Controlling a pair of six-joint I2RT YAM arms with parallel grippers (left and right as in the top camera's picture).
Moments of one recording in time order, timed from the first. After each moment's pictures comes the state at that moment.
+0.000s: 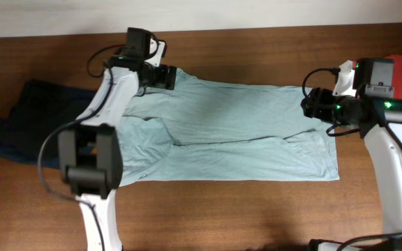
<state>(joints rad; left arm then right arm) -0.18 2.24 1.84 -0.62 0.13 0.04 -0.16 1.45 1.31 -0.91 -0.26 0.19</state>
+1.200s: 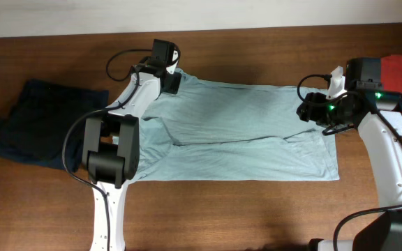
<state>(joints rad) -0.27 2.39 1.86 -0.50 -0.11 0.07 -0.16 1.54 1.31 -0.95 -0.26 0.18</state>
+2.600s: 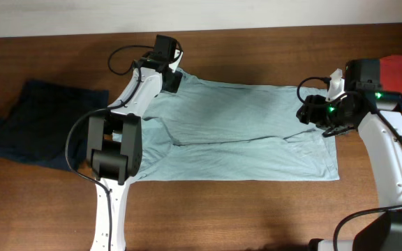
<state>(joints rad) -0.27 2.45 1.98 -0.62 -0.13 0.14 -0.16 1.54 1.31 -0.99 -0.26 0.18</state>
